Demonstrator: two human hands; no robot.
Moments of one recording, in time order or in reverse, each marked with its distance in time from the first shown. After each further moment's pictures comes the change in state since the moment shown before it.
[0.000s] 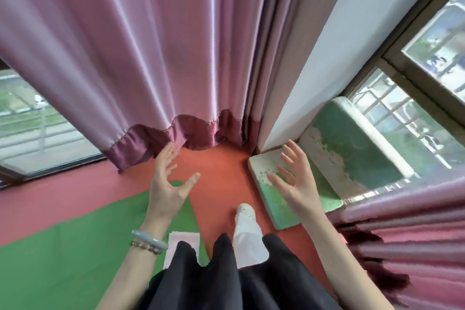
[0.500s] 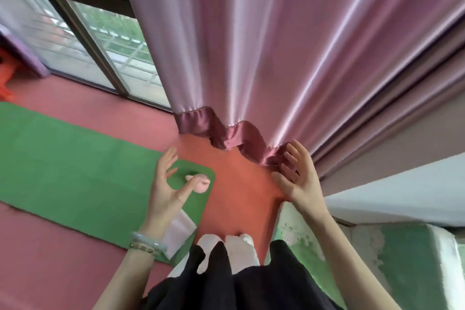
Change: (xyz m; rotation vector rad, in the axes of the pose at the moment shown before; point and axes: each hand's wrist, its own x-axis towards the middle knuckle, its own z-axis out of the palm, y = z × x) left_hand 0.046 0.027 0.059 0.016 0.677 -0.201; right_hand 0.240 -0.023 0.024 -0.070 -0.722 -0.141
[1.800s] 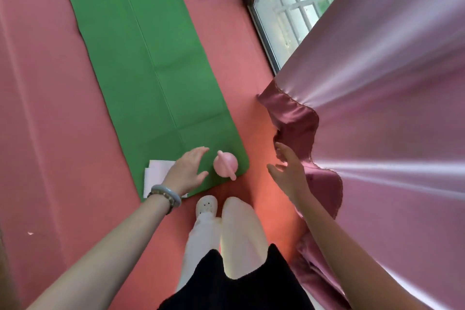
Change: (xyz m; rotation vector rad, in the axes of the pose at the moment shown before) left_hand 0.171 -0.328 -0.004 0.544 0.038 -0.623; right_hand 0.347 0.218 0.284 -0.551 -0.792 0.042
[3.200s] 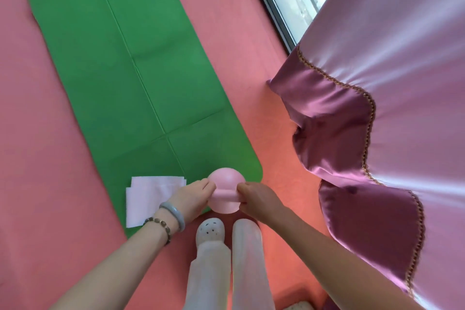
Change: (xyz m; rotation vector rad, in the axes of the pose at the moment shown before) left_hand 0.121 -0.117 0.155 0.519 -0.108 0.363; right_hand 0.114 0.146 0.164 -0.782 -0.611 -0.303
